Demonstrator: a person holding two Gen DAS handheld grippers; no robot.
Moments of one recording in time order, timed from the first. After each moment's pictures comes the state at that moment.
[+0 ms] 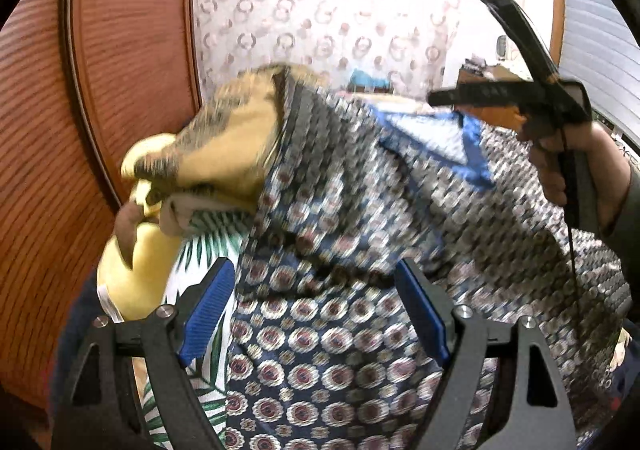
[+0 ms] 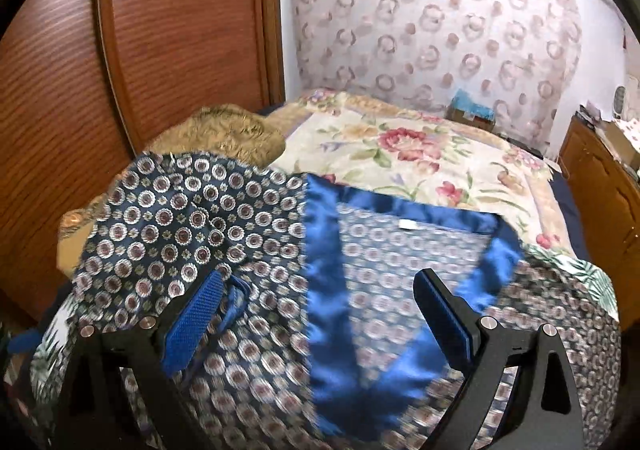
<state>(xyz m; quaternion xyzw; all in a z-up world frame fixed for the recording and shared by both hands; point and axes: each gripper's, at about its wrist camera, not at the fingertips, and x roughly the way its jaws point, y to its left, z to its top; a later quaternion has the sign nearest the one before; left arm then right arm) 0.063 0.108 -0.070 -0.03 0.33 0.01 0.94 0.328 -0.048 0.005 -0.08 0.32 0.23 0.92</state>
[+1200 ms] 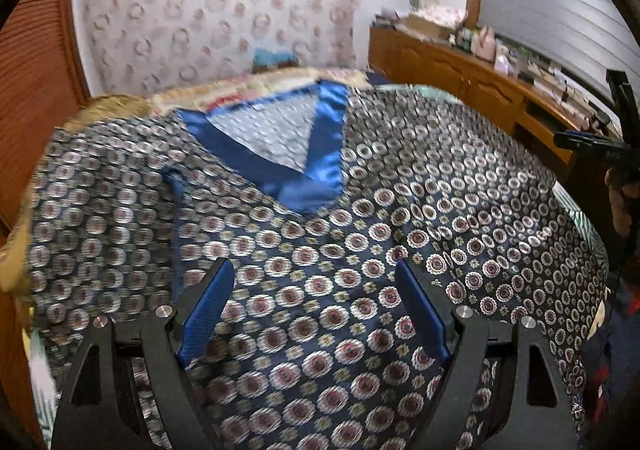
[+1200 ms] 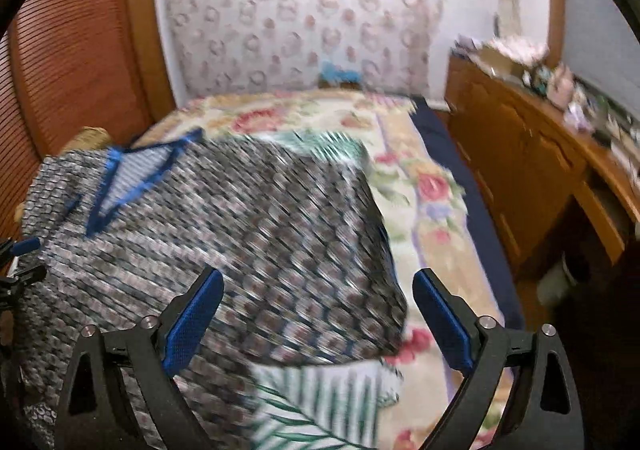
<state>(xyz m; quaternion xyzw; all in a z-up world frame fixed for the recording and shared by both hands) 0.152 -0.047 -0.082 0.04 0.38 -0.13 0.91 0.176 -0.320 -0.043 0.00 0.35 0.06 0.94</state>
